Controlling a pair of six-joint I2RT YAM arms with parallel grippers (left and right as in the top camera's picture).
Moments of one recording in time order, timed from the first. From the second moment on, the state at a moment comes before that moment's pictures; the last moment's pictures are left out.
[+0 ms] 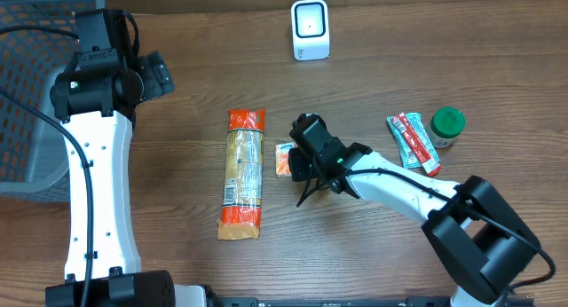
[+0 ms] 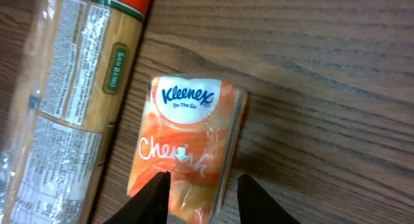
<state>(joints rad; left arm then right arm) 0.14 1.58 1.71 -1.08 -0.28 -0.23 0.77 1.88 1.12 -0.25 -0.04 0.56</state>
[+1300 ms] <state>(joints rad) 0.14 1.58 1.71 -1.08 -0.28 -0.23 0.69 1.63 1.12 -0.46 -0.05 0.54</state>
